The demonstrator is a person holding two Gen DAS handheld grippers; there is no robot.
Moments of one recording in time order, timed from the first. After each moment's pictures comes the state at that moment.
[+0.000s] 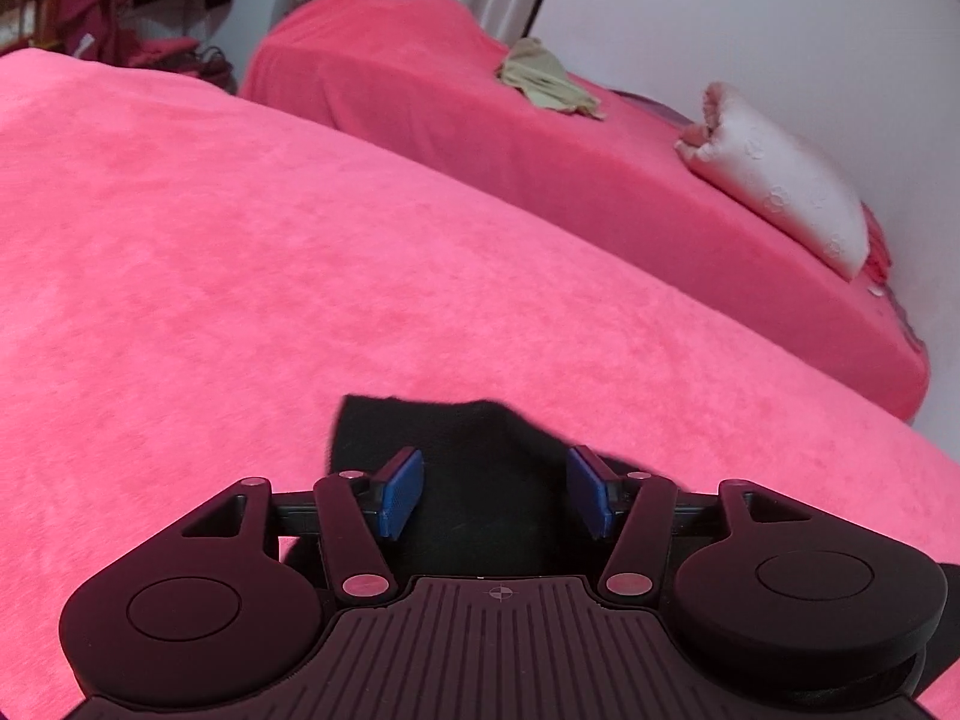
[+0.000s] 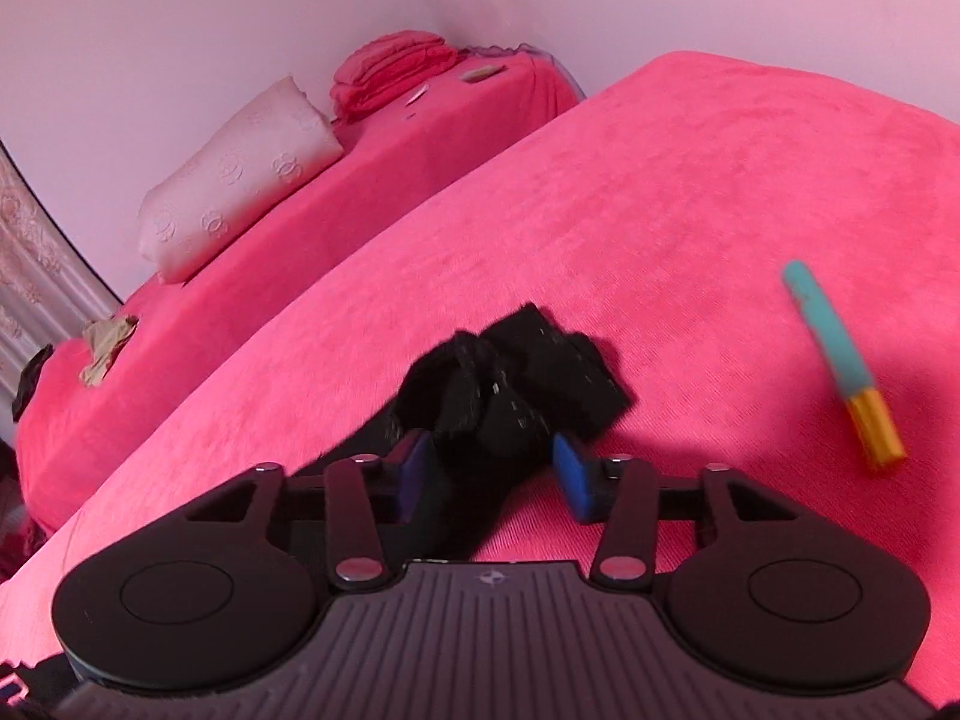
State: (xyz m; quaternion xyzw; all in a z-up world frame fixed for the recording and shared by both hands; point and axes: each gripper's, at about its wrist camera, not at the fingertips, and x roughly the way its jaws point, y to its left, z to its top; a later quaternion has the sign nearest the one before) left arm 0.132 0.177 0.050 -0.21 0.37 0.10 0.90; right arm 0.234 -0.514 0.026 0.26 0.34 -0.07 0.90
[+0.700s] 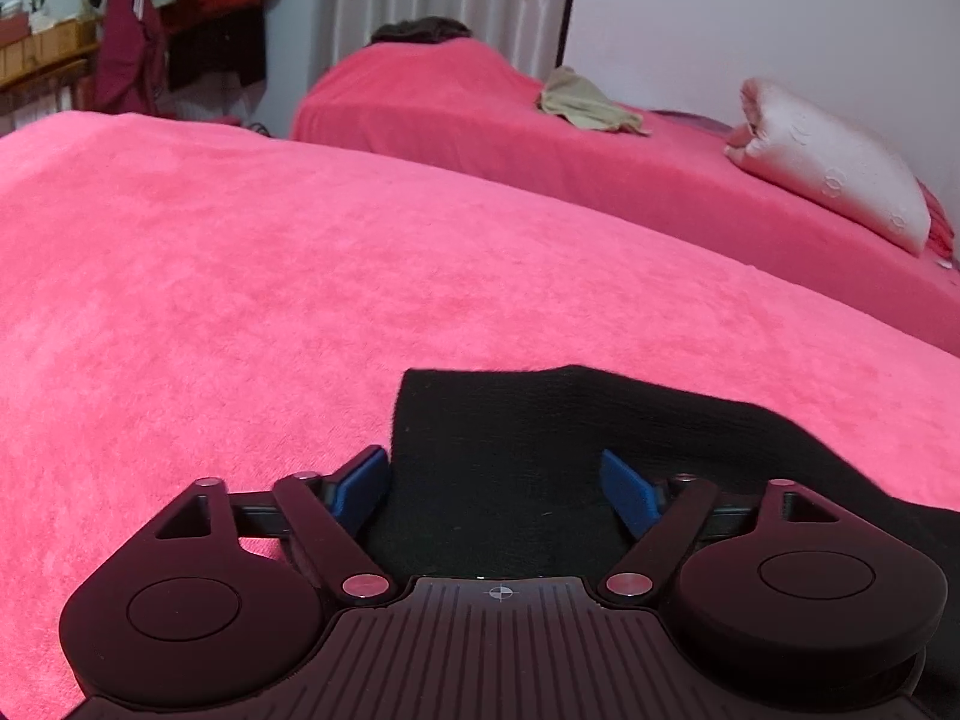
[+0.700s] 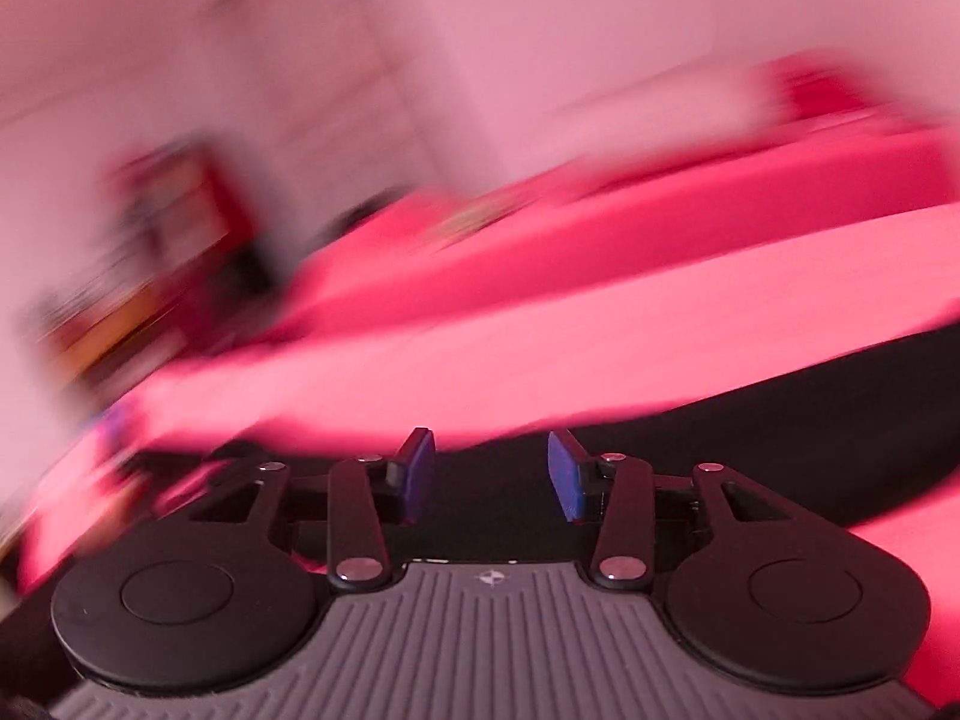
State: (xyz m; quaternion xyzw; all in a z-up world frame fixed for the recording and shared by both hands) left arm 0.133 0.164 0.002 -0.13 0.33 0.17 0.92; right arm 0.135 -0.279 0.057 0.10 0.31 0.40 0.85
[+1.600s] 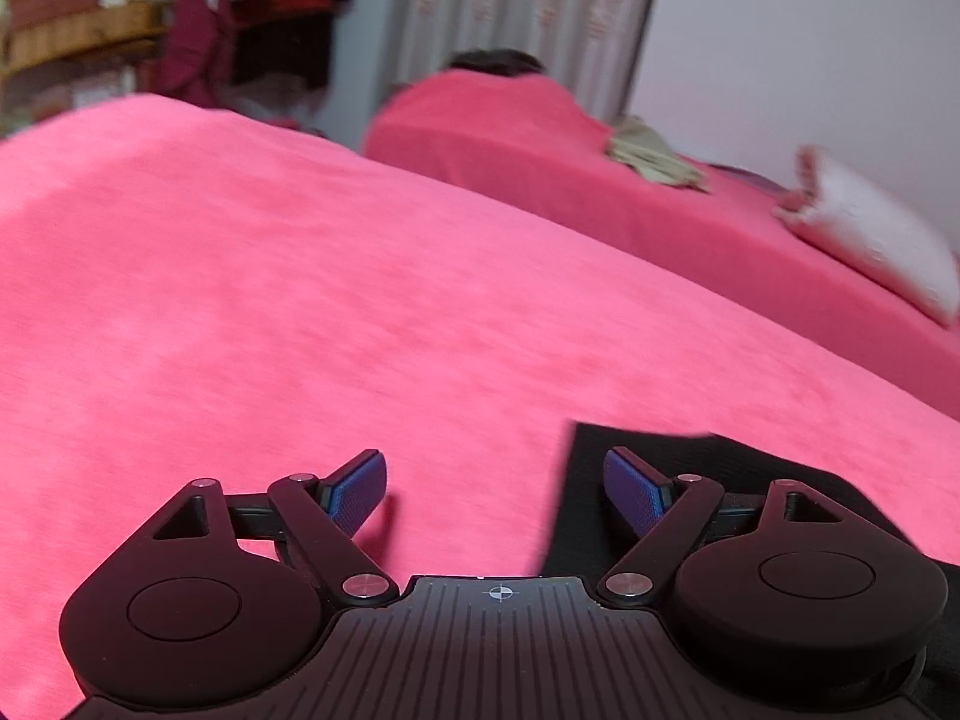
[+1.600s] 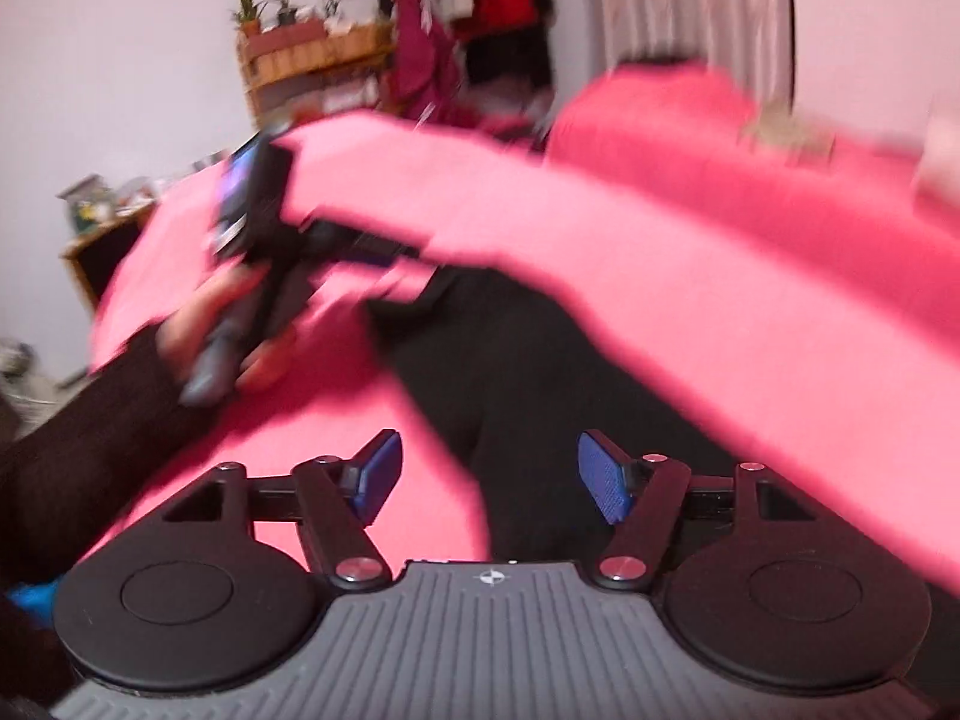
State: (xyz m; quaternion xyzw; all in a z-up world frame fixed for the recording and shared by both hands) left arm 0.095 0.218 0.025 -0.15 0.30 0.23 0.91; right arm 0.152 -0.091 0.092 -0.13 0.28 0.50 0.81
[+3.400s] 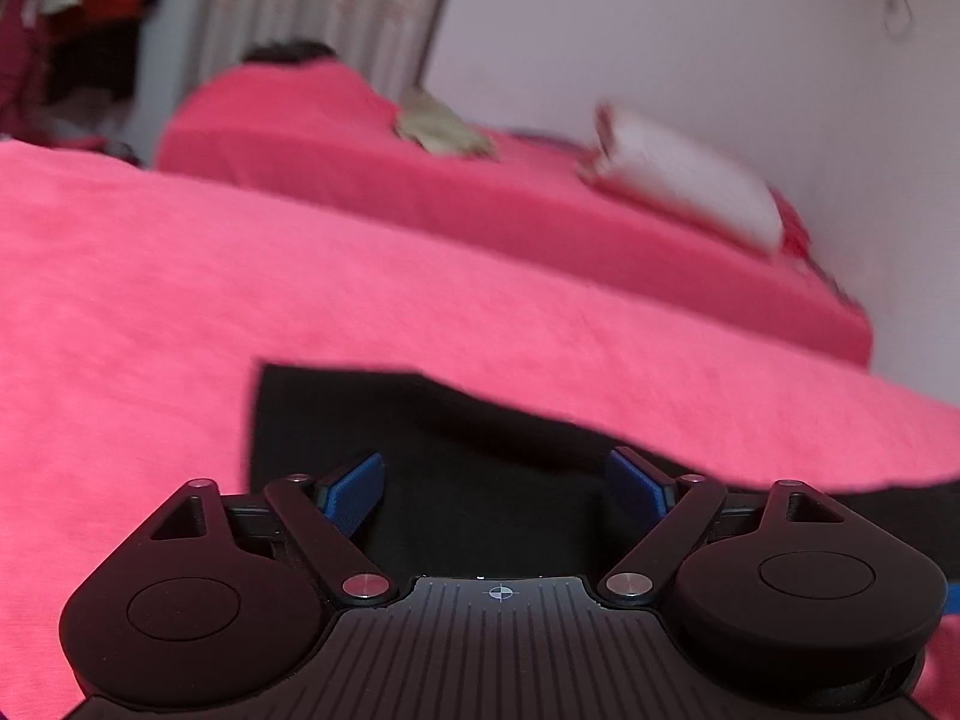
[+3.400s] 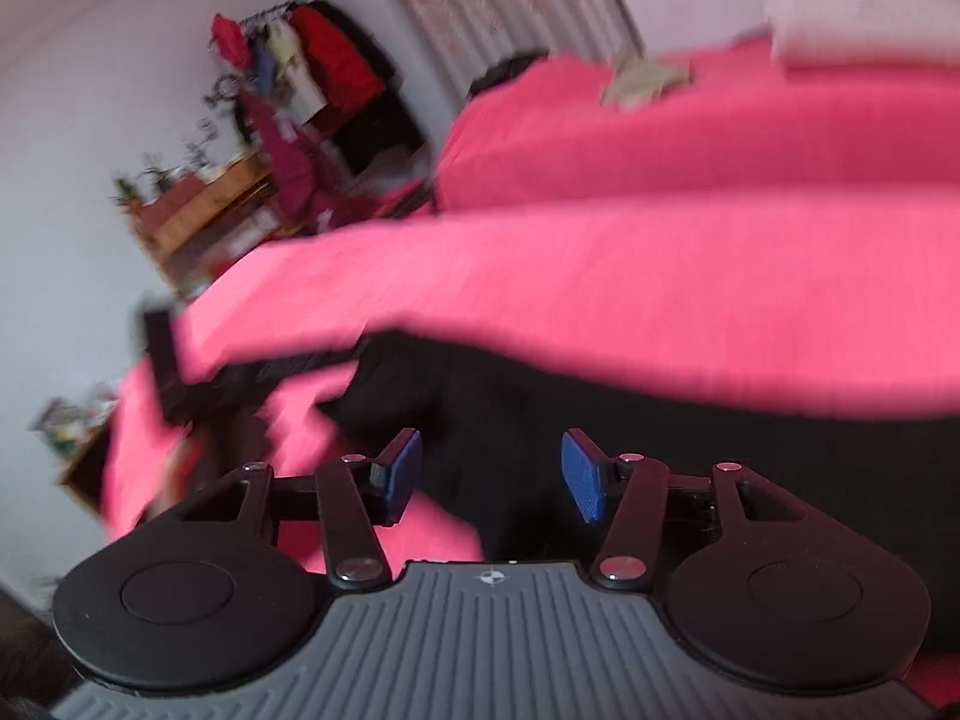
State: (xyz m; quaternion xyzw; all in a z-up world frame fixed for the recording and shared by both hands) left arm 0.132 0.155 0.012 -0.14 0.31 0.01 0.94; right arm 0.149 -0.168 0.047 0.10 0.37 0.43 0.82
